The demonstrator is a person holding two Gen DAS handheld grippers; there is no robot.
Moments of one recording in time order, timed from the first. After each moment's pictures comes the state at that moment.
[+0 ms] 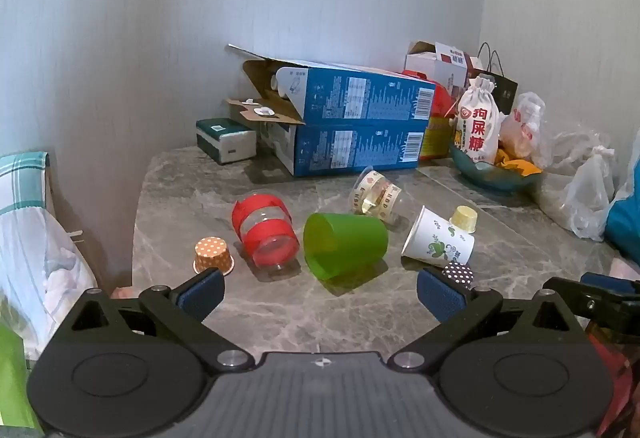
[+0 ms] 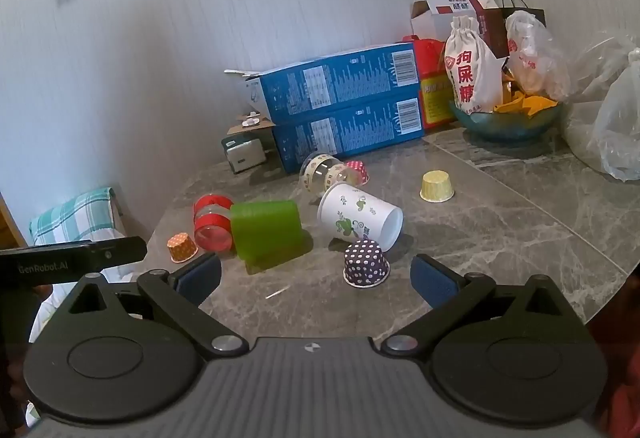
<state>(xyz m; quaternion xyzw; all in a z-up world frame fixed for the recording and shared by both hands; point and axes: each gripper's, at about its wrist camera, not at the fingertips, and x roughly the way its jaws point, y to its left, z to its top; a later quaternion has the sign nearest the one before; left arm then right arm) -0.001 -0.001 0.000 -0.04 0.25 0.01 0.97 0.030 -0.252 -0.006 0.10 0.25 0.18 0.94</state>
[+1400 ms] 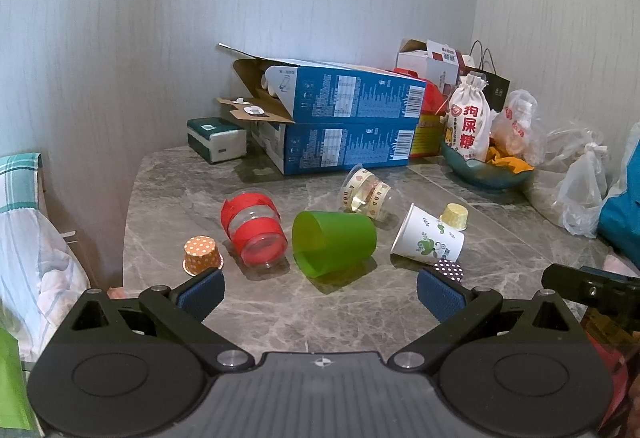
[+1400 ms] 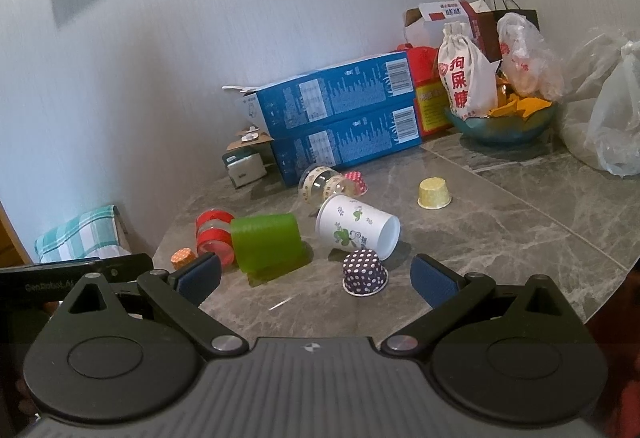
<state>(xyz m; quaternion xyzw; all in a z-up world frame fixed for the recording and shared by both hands) -0.001 -0.006 0.000 -0.05 0.26 0.00 0.96 0.028 -0.260 -0.005 0.12 0.24 0.18 0.95</state>
